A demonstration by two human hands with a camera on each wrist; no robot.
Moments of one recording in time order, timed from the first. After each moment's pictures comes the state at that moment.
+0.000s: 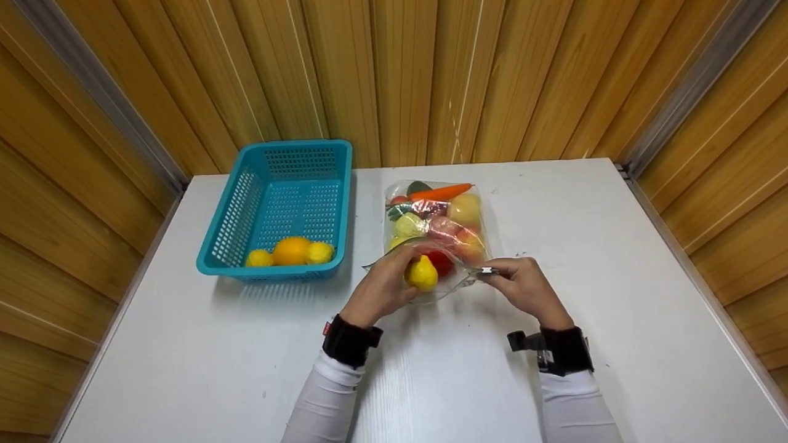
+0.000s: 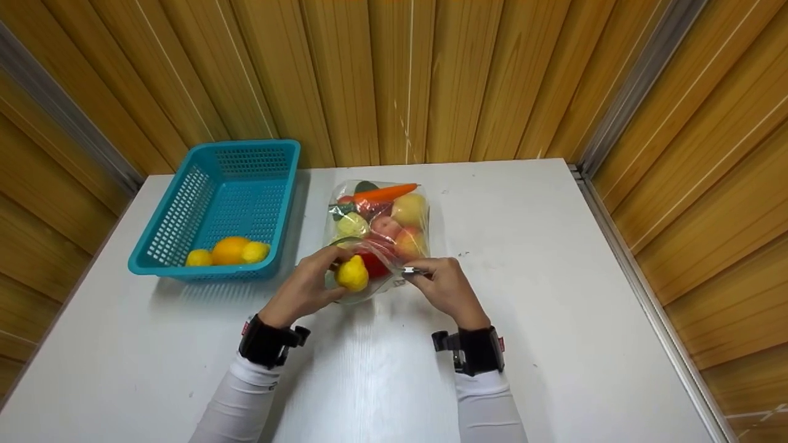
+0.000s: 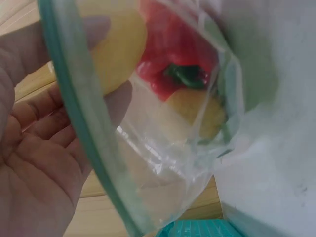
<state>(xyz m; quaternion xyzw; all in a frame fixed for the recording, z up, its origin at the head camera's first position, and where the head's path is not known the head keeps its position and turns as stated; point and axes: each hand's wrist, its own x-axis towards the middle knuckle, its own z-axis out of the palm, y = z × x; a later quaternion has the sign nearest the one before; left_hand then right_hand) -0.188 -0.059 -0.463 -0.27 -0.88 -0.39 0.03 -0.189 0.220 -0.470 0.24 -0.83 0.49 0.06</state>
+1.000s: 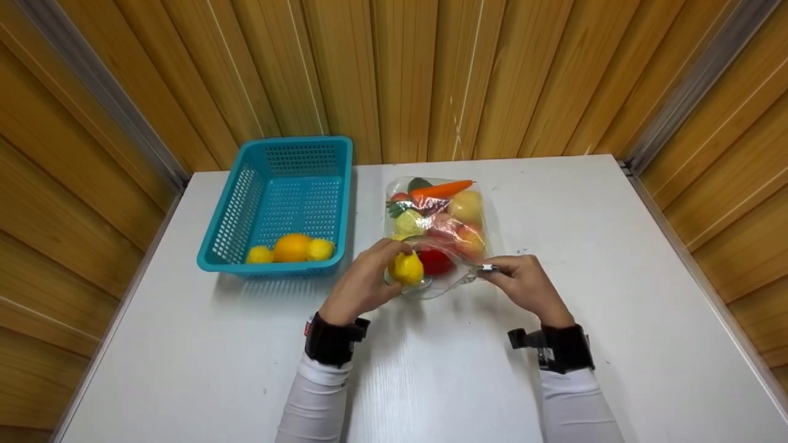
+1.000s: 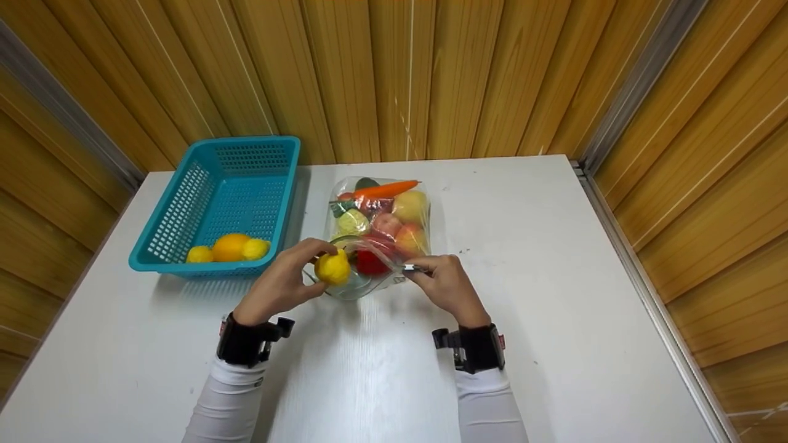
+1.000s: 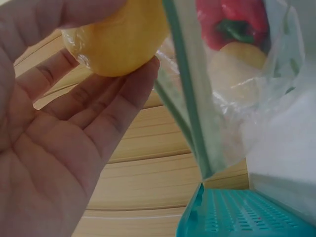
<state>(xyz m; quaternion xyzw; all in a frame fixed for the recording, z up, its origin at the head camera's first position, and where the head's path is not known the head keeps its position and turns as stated) -0.178 -0.087 -0.437 -0.26 -0.88 -0.39 0.02 -0.188 0.220 -0.467 0.24 -0.83 0.50 0.05</state>
